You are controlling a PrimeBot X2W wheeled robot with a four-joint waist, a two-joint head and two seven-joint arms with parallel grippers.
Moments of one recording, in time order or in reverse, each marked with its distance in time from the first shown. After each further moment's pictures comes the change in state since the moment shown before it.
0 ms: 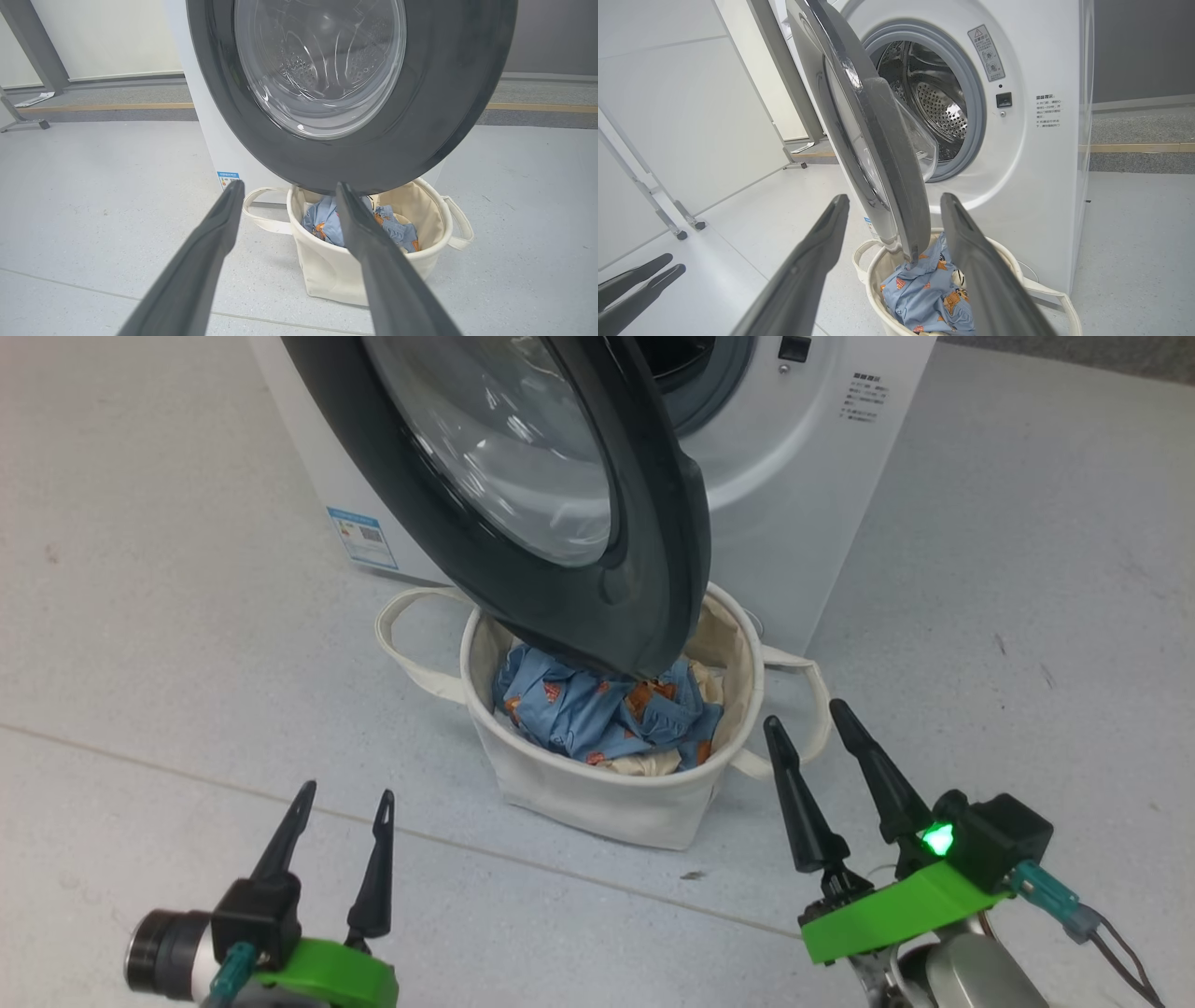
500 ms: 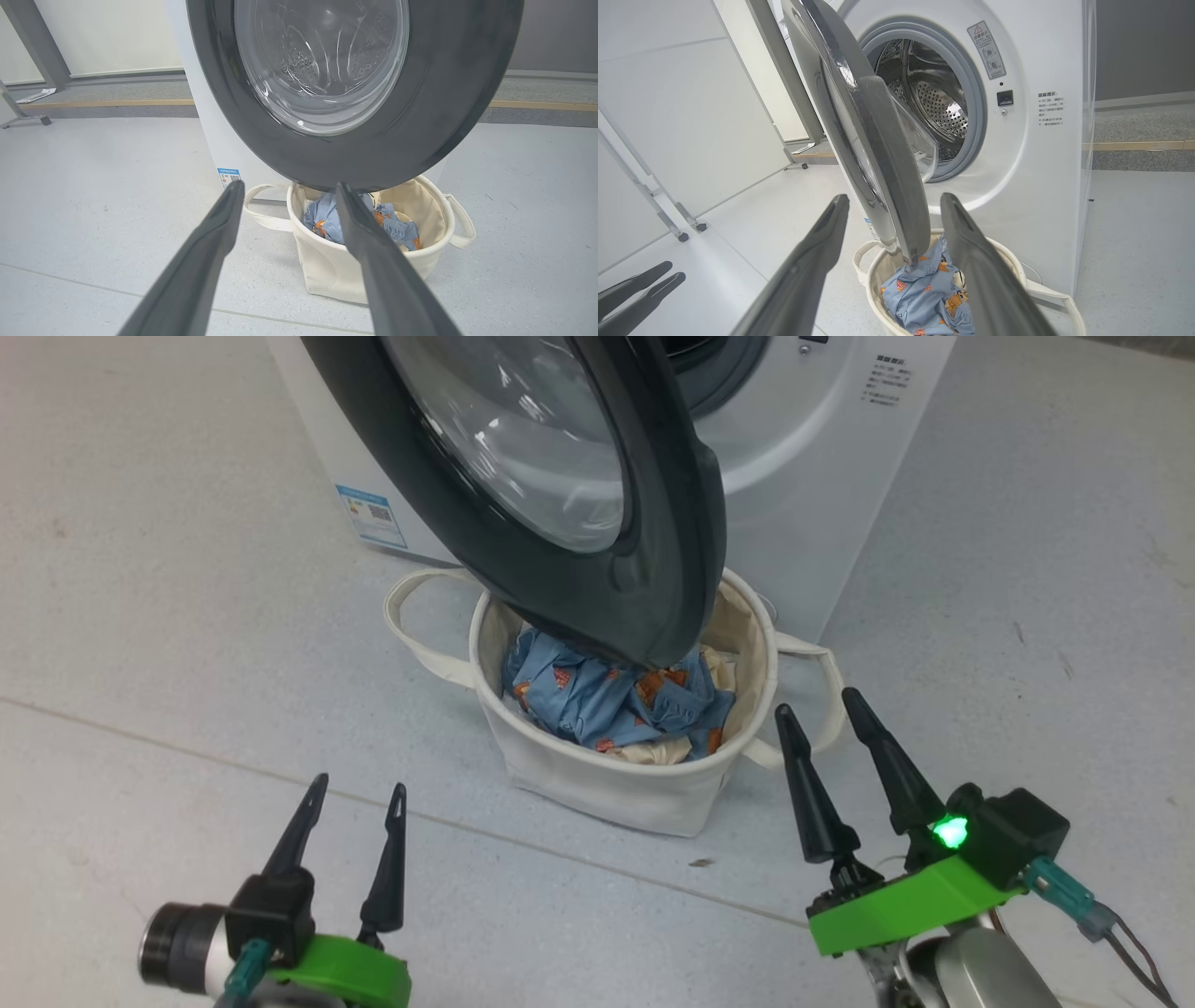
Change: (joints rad) left arm 0.000 -0.054 0.046 -0.001 0.057 -0.033 -0.001; right arm -0.001 0.000 -0.016 -0.027 -0.001 0.000 0.000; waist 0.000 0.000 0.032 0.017
